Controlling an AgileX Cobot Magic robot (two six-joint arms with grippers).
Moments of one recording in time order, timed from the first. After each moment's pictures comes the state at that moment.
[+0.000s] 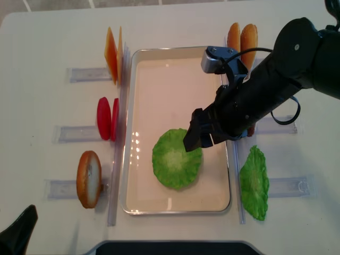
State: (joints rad) left arm 0.11 -0.02 -0.48 -0.21 1.12 0.20; right arm 0.56 1.58 -0.99 0.77 0.84 -0.37
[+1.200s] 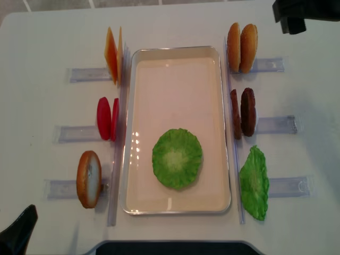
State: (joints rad) left arm 0.11 -0.02 -0.48 -0.21 1.12 0.20; right arm 0.39 1.41 -1.43 -0.18 1.22 0.20
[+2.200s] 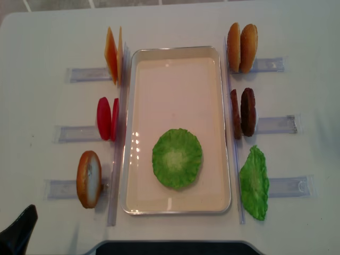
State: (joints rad) left arm 0.11 -0.02 -0.48 -0.21 1.12 0.20; right arm 0.27 1.07 -1.43 -0.19 1.22 0.22
